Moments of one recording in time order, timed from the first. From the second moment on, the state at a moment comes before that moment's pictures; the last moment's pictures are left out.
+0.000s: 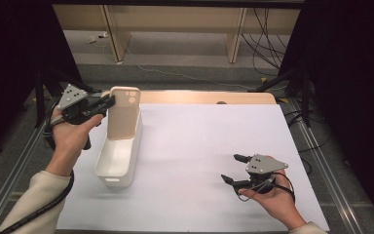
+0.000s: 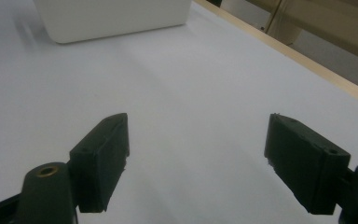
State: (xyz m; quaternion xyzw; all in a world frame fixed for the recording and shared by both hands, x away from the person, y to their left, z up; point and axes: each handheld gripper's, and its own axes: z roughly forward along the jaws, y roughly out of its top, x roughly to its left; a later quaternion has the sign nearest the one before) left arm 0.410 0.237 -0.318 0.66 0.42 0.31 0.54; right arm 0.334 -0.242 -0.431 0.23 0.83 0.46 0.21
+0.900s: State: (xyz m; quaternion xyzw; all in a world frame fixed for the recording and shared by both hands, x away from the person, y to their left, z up) left arm 0.424 0.236 -0.318 0.66 0.42 0.32 0.53; right arm 0.334 -0.241 -0.432 0.23 0.83 0.46 0.21
